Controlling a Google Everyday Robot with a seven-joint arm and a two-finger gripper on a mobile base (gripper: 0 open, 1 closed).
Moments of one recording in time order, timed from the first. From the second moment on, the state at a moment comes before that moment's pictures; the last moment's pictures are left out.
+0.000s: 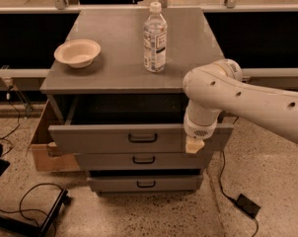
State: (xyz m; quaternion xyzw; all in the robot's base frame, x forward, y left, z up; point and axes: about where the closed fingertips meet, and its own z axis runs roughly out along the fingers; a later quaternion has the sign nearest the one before) arm 0.530 -0.139 0.674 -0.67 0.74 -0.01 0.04
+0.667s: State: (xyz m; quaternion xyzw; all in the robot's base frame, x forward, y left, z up) arm 0.489 -0.142 0.680 -0.66 0.75 0.02 0.02
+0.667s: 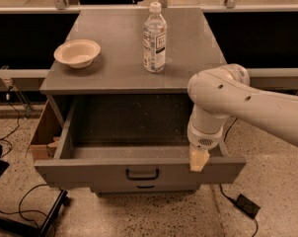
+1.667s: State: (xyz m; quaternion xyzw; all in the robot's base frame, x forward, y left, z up) arm 0.487 -0.142 0.681 -0.66 0.75 0.02 0.02
